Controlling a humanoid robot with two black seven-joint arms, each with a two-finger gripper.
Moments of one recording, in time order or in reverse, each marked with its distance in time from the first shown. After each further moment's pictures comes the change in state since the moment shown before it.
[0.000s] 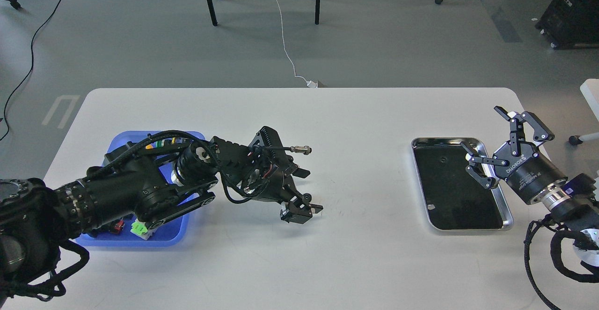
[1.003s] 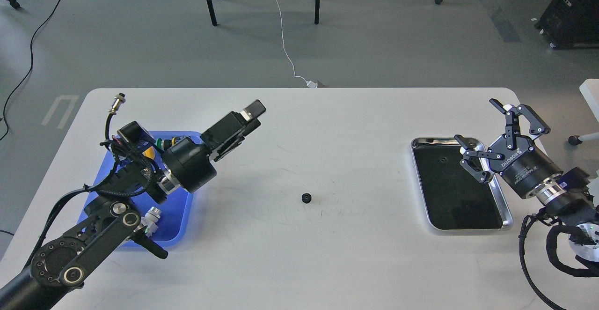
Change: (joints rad) left arm 0.600 0.208 -0.746 -0.470 -0.608 -0.026 0.000; right arm 0.017 0.004 0.000 0.015 0.013 0.000 0.000
